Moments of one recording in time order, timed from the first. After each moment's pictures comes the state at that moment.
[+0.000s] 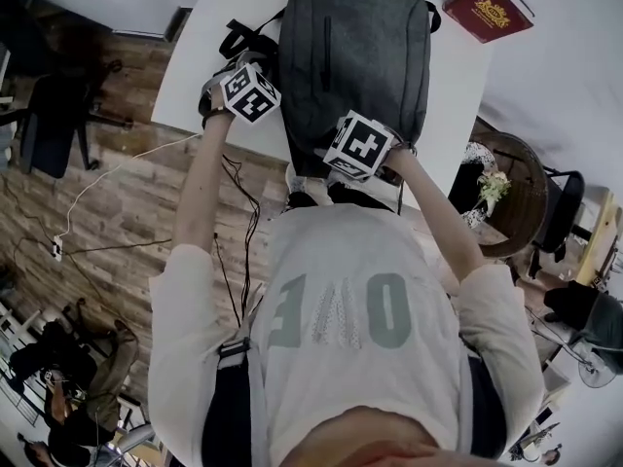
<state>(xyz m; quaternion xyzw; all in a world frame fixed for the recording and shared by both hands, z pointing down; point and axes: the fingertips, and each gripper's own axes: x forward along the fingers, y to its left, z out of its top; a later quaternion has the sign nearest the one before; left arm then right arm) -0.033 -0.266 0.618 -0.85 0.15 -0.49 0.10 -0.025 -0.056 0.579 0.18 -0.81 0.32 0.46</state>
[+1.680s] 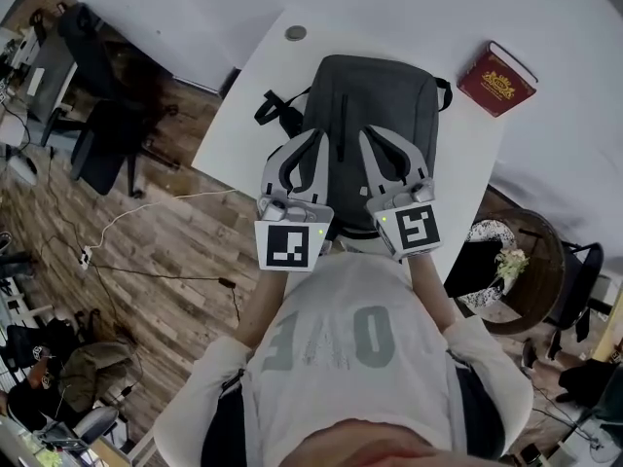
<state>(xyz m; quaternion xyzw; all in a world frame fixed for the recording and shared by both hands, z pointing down) 0.023 -0.156 0.303 -0.90 0.42 0.00 0.07 0.084 -0.151 0.333 0.56 -0.83 -0.03 0.02</state>
